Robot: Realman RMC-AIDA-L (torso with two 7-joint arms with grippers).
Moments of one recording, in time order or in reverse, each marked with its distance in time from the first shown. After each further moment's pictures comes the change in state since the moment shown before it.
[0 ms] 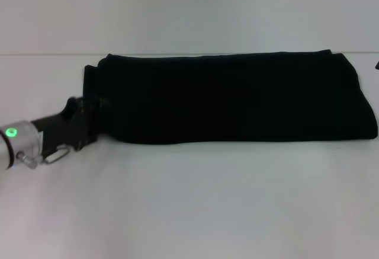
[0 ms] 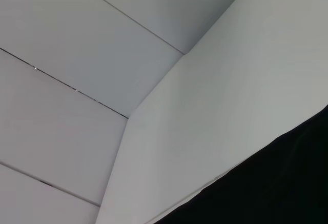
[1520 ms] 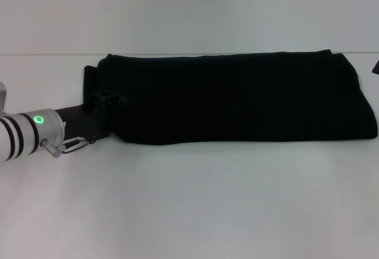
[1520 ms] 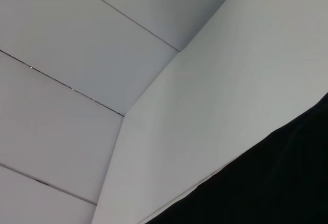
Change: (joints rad) left arm -0.109 0.008 0.035 -0.080 0.056 -0.133 0.042; right arm 0.002 0.005 0.000 0.012 -0.009 0.014 -0.002
